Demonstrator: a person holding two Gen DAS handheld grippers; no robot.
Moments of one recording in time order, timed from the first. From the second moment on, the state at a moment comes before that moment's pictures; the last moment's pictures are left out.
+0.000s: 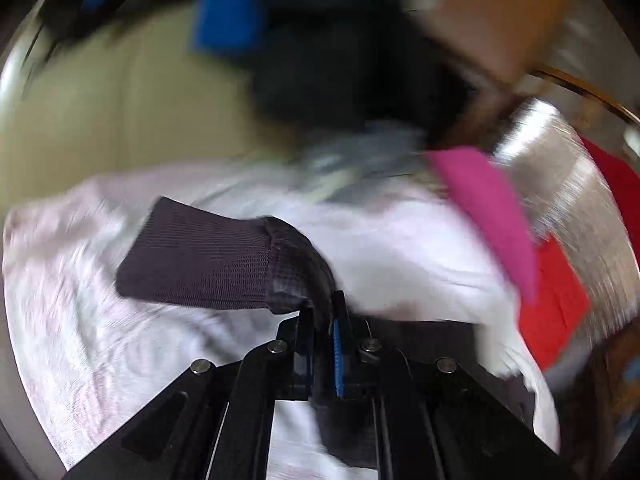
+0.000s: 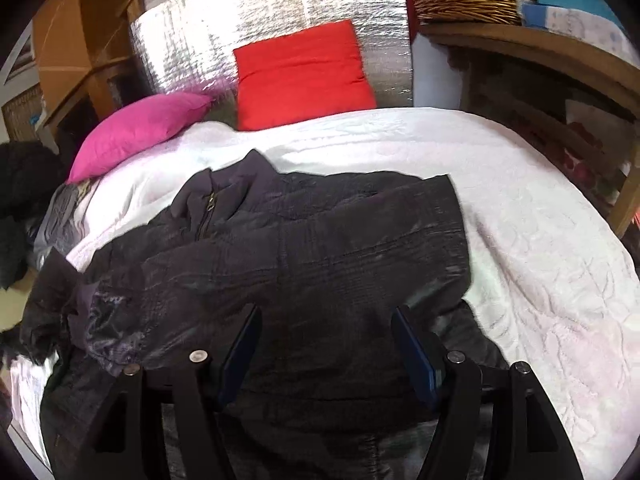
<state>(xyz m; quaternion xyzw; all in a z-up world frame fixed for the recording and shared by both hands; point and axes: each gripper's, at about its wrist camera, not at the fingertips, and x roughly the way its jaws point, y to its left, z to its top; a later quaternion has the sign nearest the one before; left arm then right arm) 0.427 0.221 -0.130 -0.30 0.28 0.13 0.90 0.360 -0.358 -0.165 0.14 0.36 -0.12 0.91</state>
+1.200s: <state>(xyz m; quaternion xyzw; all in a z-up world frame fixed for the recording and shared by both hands) 0.462 -0.025 -0.148 -0.06 0.42 -0.07 0.90 0.343 -0.448 -0.175 0.36 0.37 -0.04 0.85</state>
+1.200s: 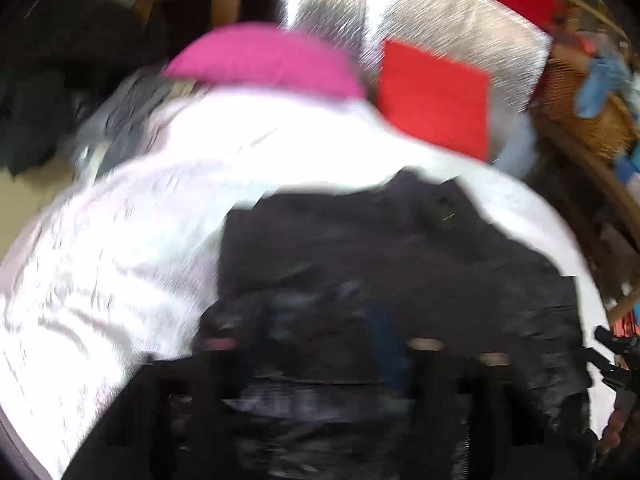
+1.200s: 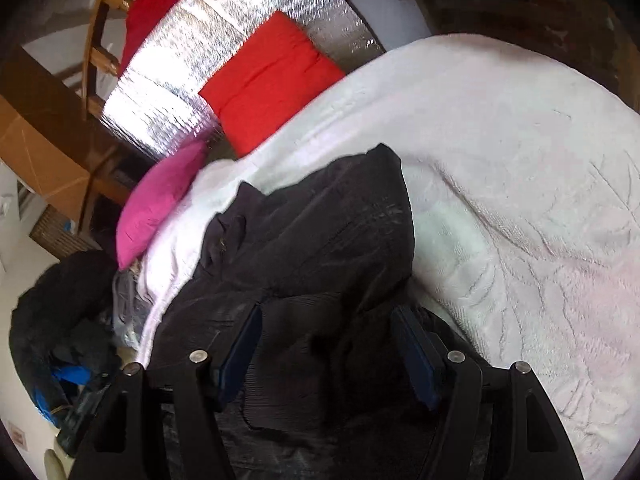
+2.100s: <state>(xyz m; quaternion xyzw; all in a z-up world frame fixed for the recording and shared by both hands) 0.471 -0.054 -0.193 0.02 0.48 -0.10 0.87 0.363 -0.390 -0.163 0.16 0.40 -0.09 0.90</state>
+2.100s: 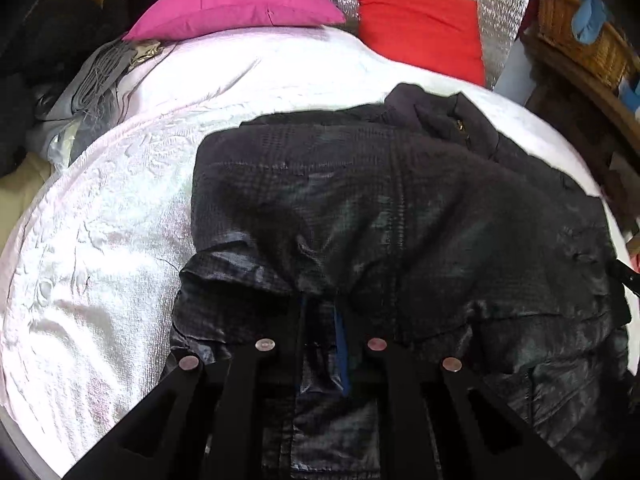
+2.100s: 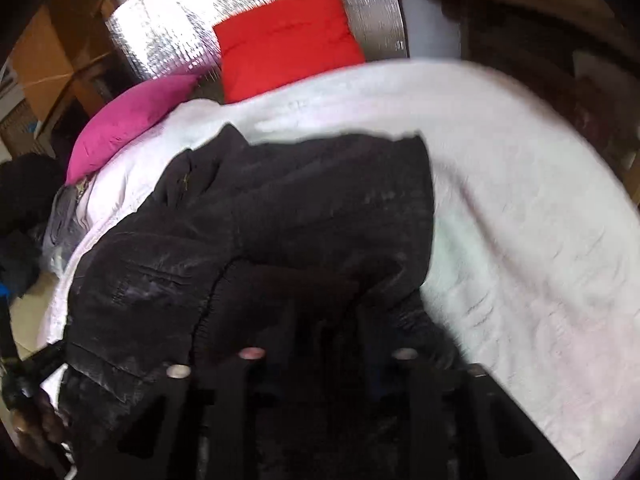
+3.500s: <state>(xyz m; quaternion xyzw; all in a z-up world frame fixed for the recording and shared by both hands) 0.457 -0.065 -0.196 0.12 0.46 -0.13 0.87 0.368 -0.399 -0.195 0.25 0.44 0.07 0.86</state>
